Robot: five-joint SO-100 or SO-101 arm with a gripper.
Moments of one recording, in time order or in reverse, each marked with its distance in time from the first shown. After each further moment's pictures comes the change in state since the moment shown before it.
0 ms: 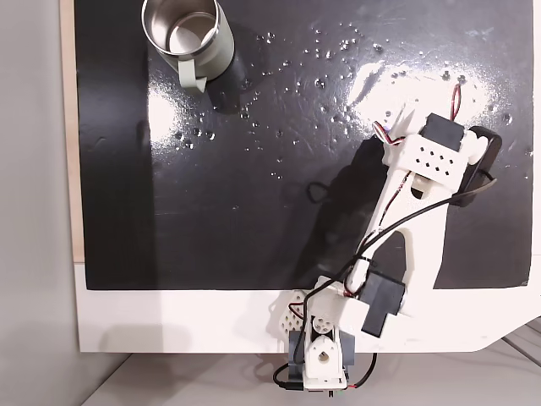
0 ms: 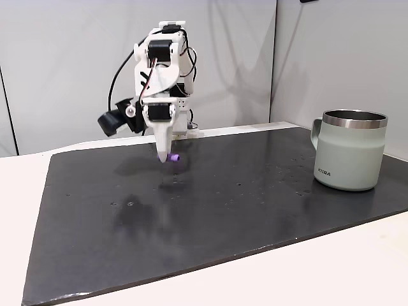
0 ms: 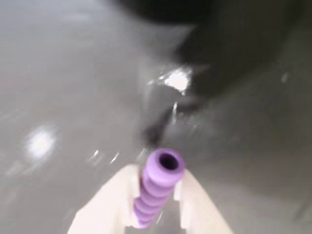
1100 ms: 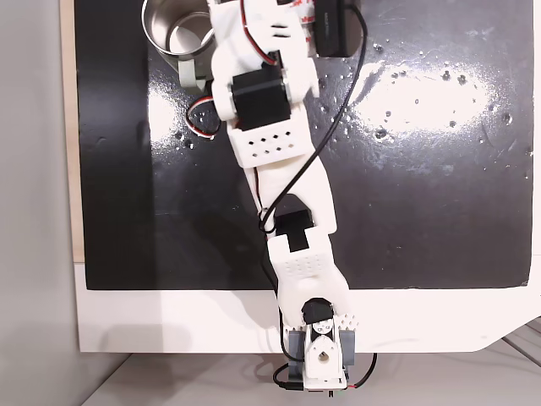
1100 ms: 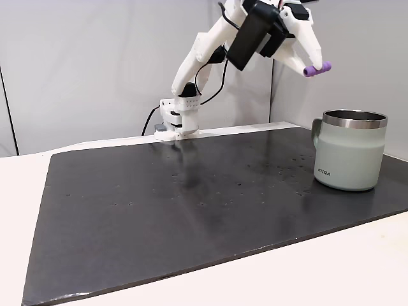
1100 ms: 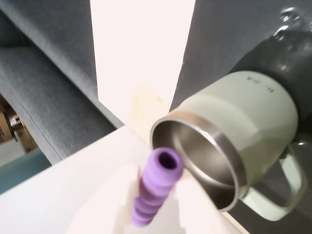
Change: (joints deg) arm -36.4 -29.3 -80.6 11.1 -1.3
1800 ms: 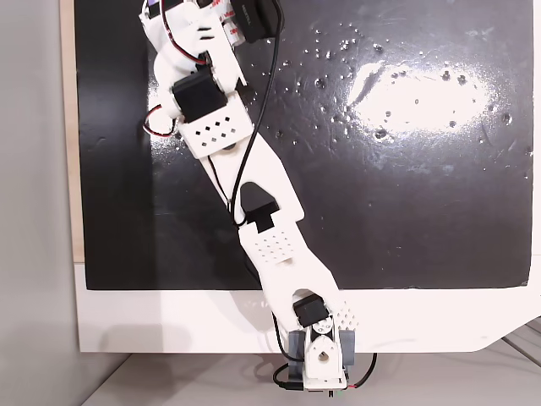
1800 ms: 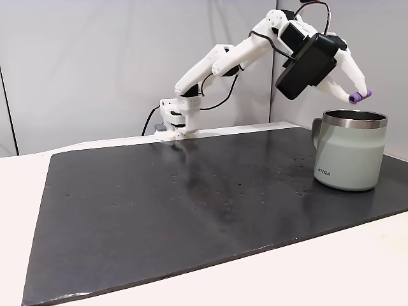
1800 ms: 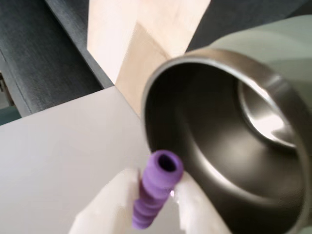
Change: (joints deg) arm -8.6 -12.9 -2.5 -13.6 -1.6
